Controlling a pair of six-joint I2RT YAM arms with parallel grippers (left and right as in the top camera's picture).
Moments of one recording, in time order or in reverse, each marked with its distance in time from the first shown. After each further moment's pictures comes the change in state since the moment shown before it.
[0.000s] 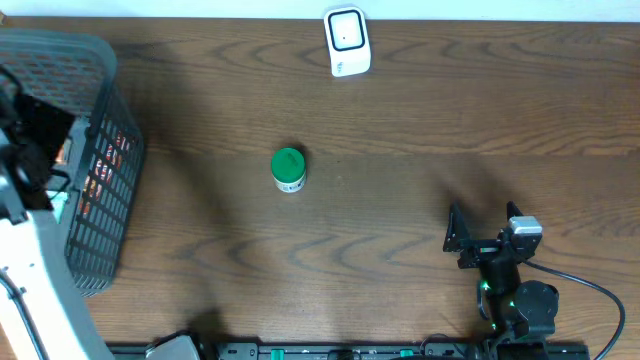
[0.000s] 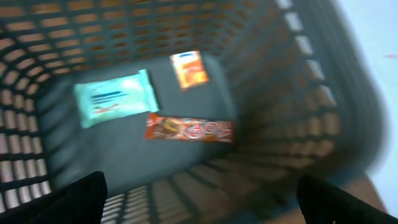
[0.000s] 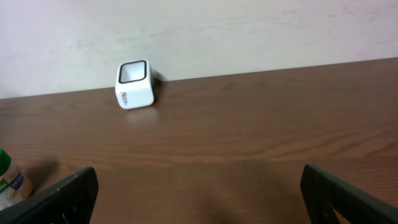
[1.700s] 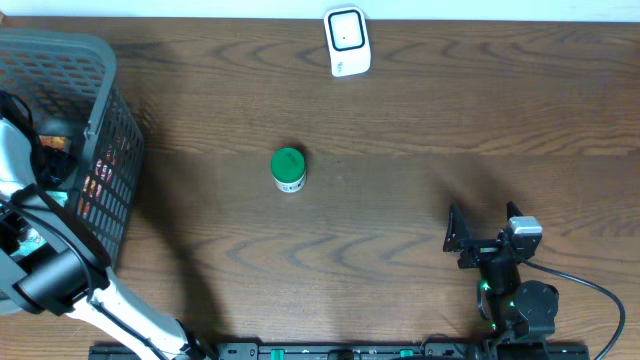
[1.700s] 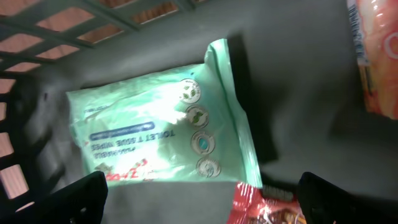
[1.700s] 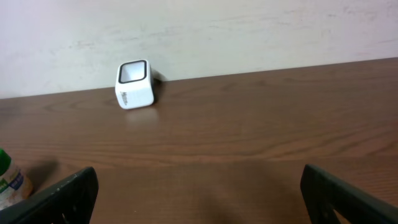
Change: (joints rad) left arm 0.200 0.719 -0.001 0.134 -0.090 0.201; right arm 0.000 0.000 0.000 0.000 0.000 0.000
